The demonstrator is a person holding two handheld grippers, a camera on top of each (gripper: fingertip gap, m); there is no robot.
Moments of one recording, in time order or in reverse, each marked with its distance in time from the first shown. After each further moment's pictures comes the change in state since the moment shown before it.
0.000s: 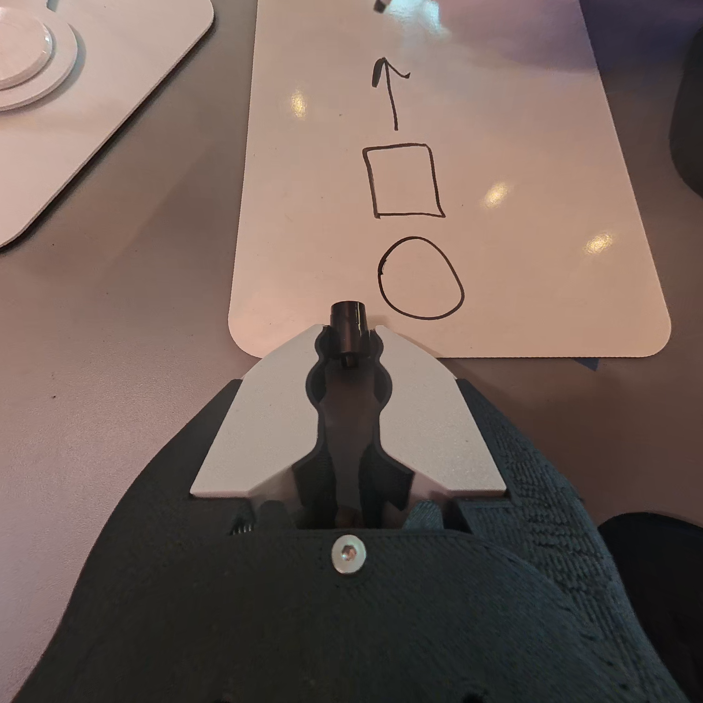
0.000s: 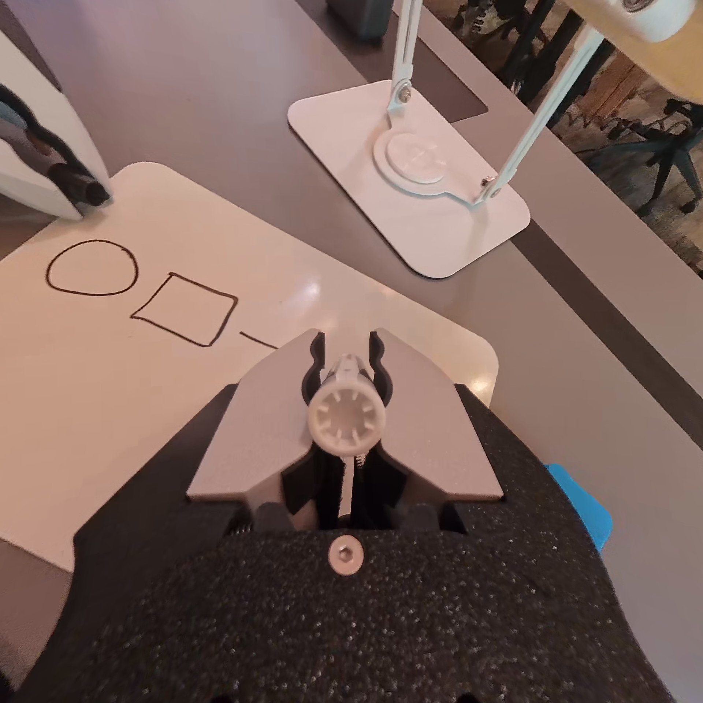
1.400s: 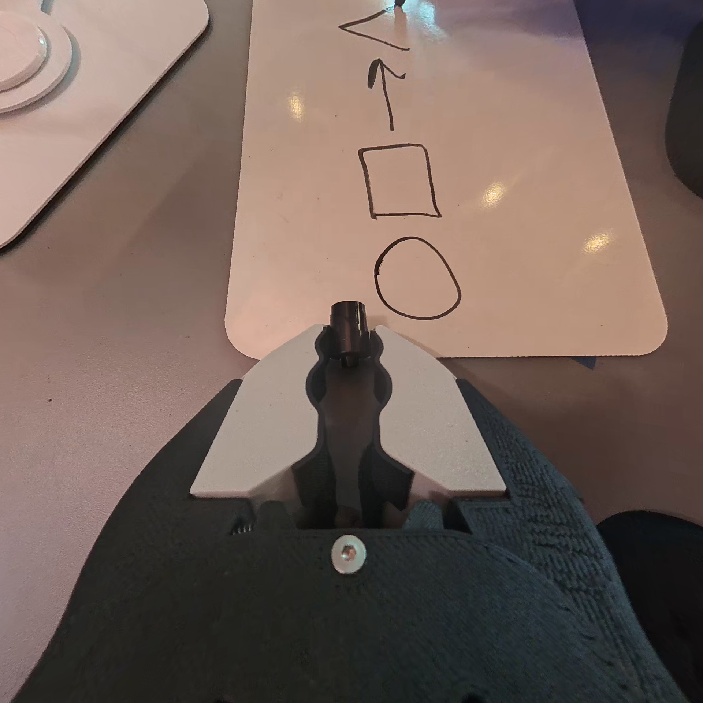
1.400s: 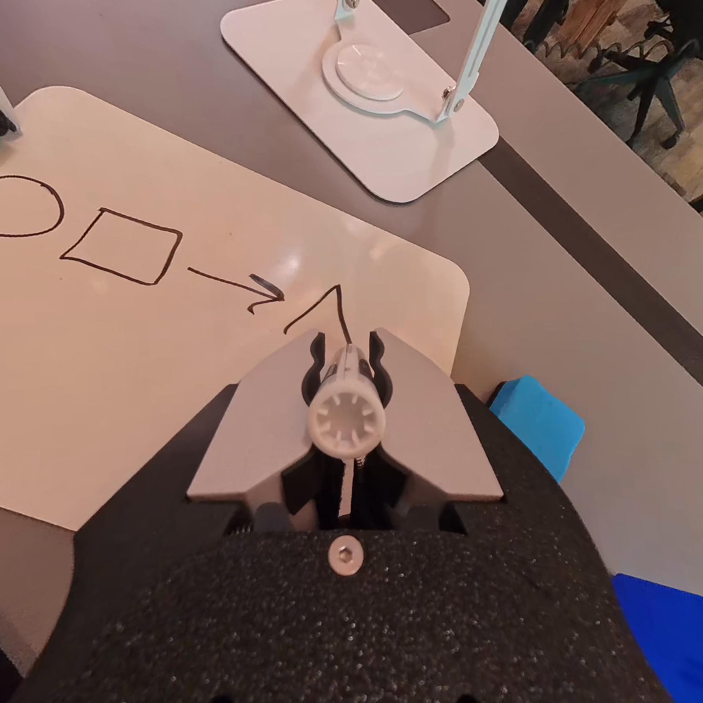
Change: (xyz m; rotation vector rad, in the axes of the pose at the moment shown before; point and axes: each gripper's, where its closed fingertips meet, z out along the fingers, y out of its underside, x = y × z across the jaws) left arm 0.002 0.000 0.001 0.003 0.007 0.006; right arm 0.025 0.042 -0.017 -0.091 0.073 0.062
